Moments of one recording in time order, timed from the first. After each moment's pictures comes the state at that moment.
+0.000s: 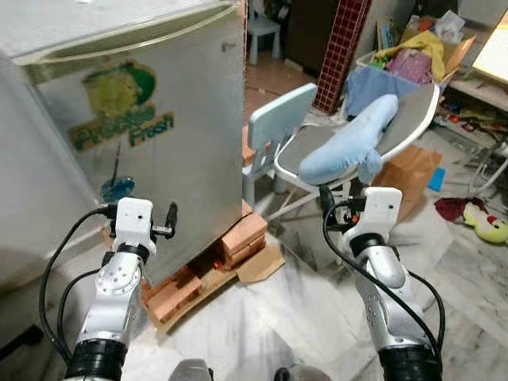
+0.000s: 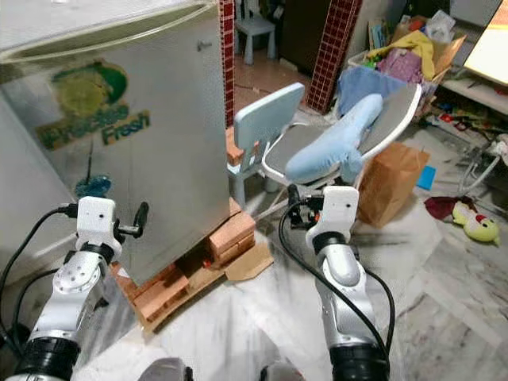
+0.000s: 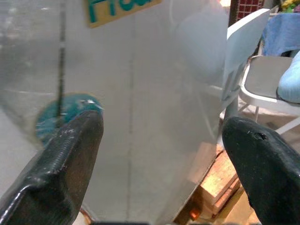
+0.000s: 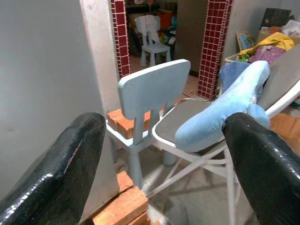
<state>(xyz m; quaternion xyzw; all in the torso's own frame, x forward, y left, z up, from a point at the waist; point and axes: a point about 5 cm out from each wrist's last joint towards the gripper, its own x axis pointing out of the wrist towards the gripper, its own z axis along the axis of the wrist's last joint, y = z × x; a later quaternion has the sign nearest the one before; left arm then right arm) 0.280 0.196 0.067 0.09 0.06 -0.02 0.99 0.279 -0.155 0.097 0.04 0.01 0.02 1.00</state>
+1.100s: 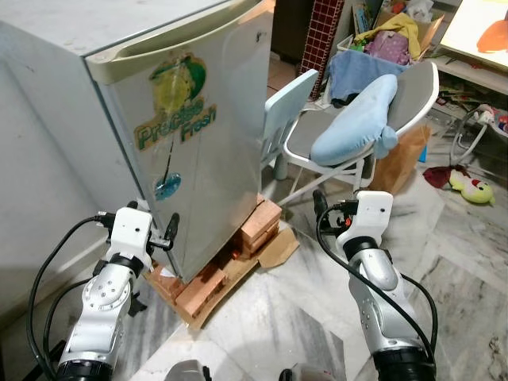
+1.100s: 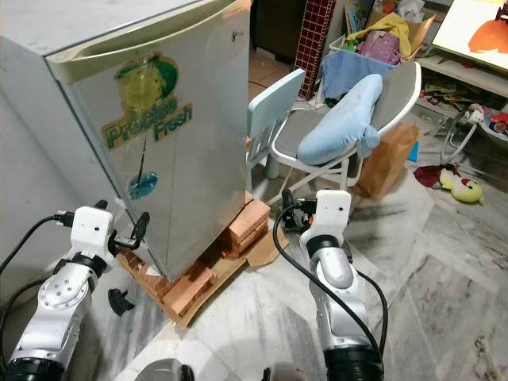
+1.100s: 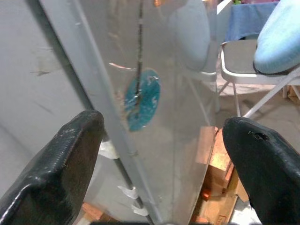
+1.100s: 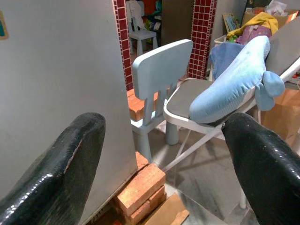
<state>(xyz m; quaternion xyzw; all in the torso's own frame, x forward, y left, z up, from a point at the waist) 0.259 0.198 0.067 0.11 0.06 -0.08 0.99 0.278 -0.153 0.091 0.04 0.03 0.02 1.00</state>
